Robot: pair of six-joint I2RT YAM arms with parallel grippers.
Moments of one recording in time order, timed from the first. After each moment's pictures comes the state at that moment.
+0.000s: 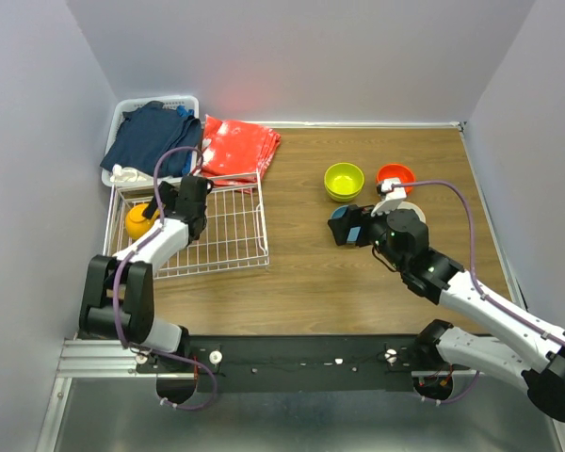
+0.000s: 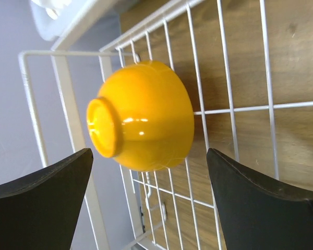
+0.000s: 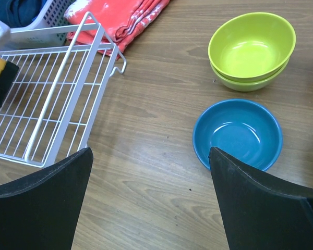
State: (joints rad) left arm -0.17 1.49 0.83 -0.22 -0.72 0.44; right arm 0.70 0.93 0.65 0.01 0.23 0.37
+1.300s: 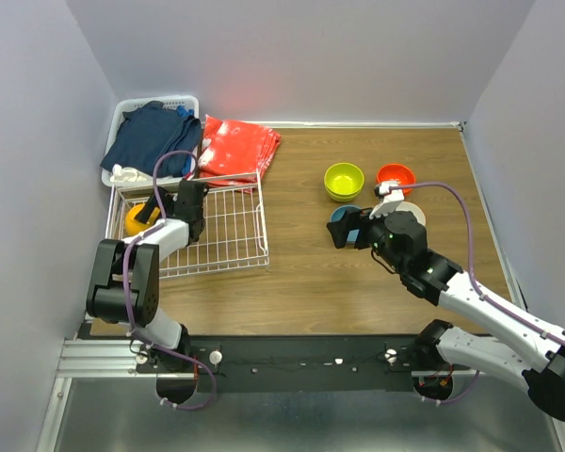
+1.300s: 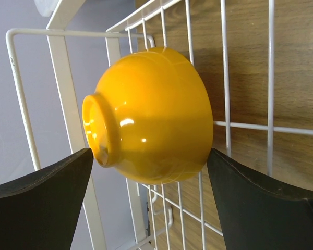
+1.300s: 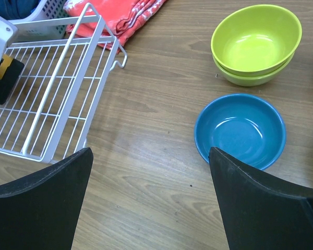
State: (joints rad) left arm -0.13 1.55 0.77 -0.07 -0.80 0.48; right arm 0.71 0.93 0.64 0.01 0.23 0.37
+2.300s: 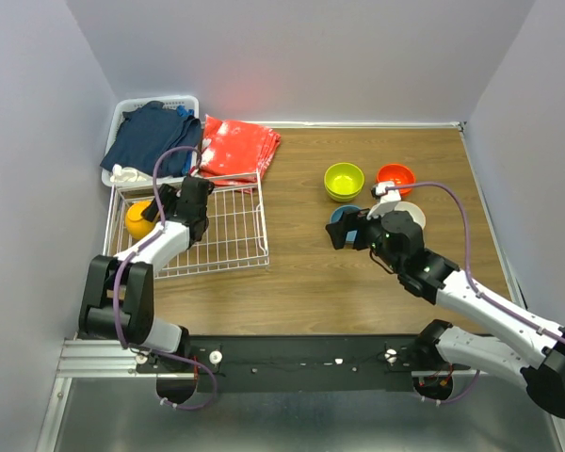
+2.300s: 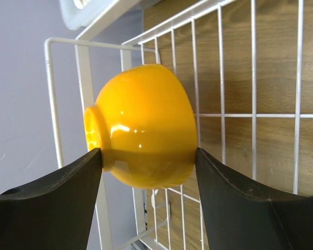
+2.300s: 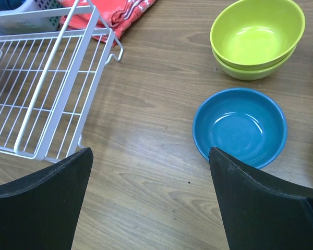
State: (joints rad) left arm -0.19 1.47 0.79 -0.13 -0.81 0.44; right arm 0.71 0.95 0.63 0.01 0.23 0.37
